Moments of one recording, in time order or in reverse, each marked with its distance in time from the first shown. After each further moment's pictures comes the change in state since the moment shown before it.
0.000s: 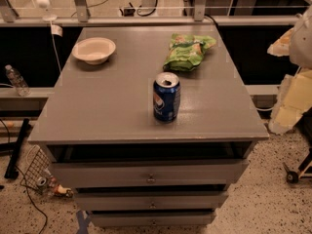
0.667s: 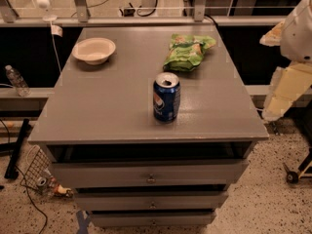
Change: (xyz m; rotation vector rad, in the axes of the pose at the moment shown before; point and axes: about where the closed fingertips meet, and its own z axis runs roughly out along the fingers) arm -0.007 -0.032 0.012 0.065 -0.018 -0.068
